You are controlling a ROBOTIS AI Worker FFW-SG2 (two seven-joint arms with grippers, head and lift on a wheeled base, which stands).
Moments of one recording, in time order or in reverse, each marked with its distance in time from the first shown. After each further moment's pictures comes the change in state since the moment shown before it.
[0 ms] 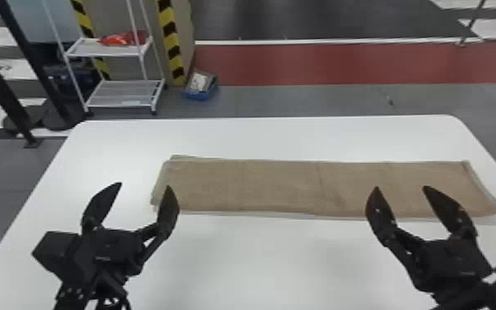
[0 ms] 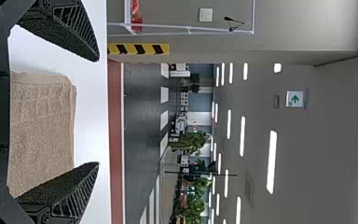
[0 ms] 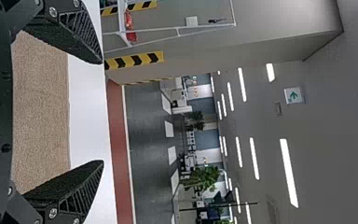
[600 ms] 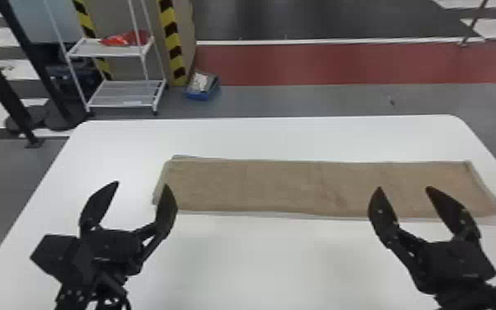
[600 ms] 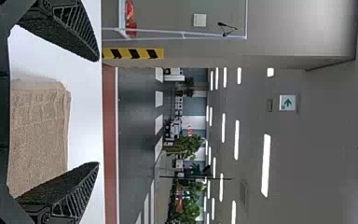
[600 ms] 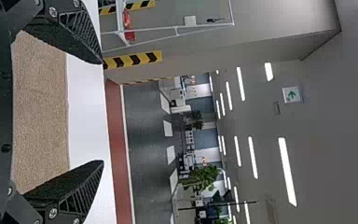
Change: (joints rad) left arm -0.001 0.005 0.001 0.018 0.000 -0.042 0.022; right arm 0.006 0.000 0.002 0.000 -0.002 -0.013 -0.003
